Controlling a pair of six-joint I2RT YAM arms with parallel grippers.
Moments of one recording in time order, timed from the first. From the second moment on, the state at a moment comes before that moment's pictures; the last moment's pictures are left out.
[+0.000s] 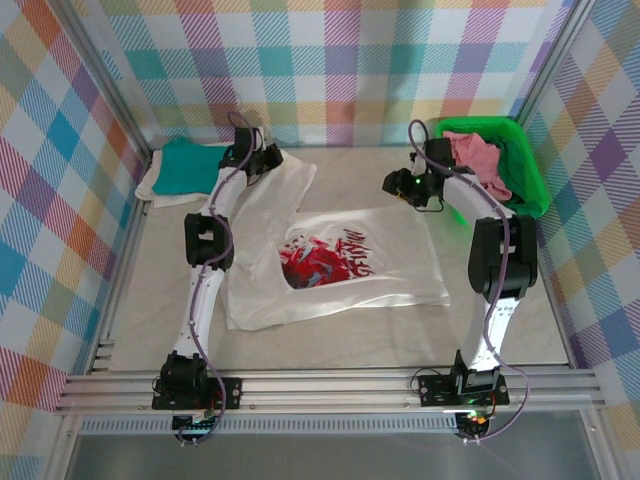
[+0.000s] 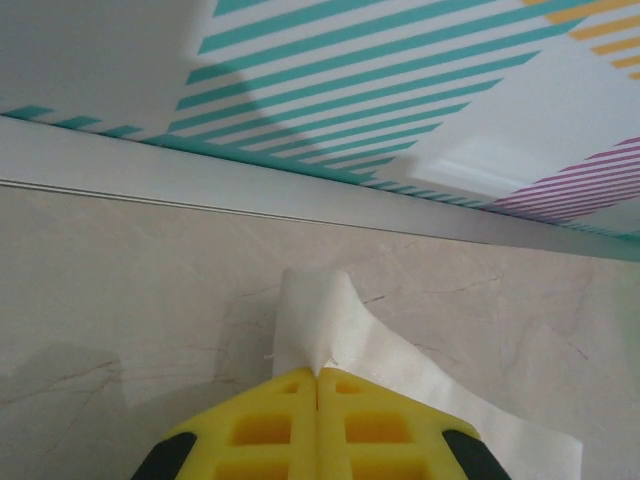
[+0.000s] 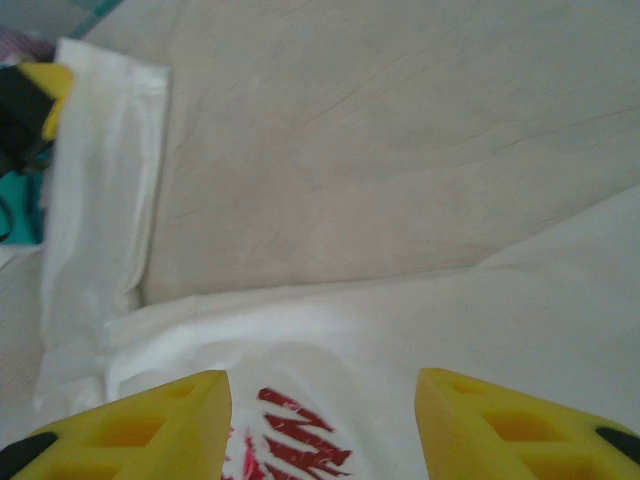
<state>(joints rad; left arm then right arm) -0.12 2.88 2.71 -0.44 0.34 -0.44 0.13 1.98 1.57 -0.54 -0.43 0.46</state>
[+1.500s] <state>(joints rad) -0.11 2.79 2.71 -0.38 0.37 -0.37 0.11 2.61 2.46 -1.25 -0.02 0.41</state>
